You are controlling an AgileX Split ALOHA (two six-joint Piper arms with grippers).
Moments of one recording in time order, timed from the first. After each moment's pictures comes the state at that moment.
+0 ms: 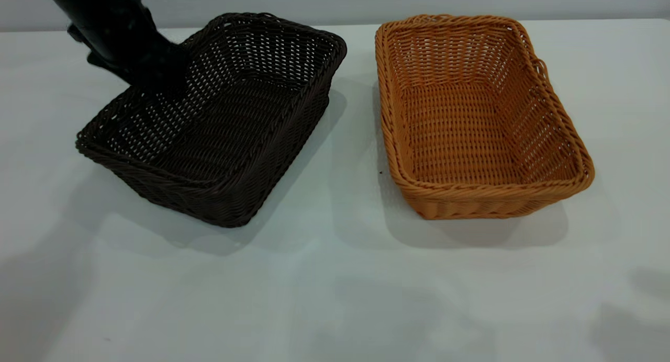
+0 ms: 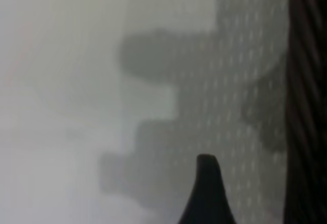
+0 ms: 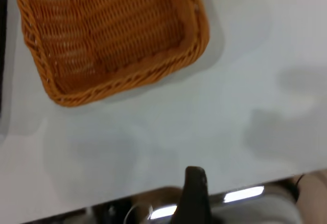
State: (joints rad) left arm -0.17 2.33 -1.46 -0.04 0.27 0.28; right arm 0.03 1.00 -0.51 0.29 0.74 0.23
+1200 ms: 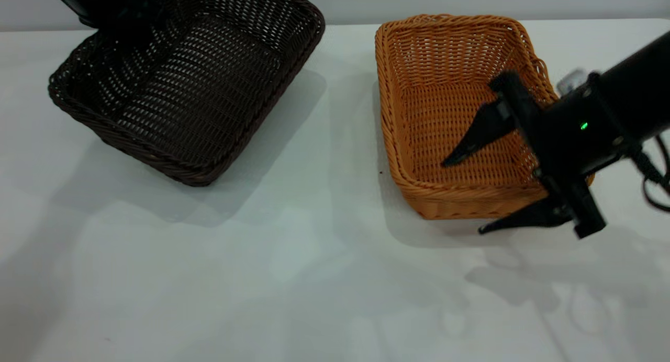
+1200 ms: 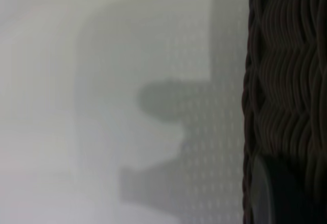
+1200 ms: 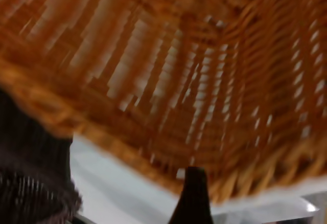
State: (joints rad) left arm -0.12 2.24 -1.46 -0.04 0.22 0.31; right arm 0.16 2.14 -0.75 1.60 0.63 -0.35
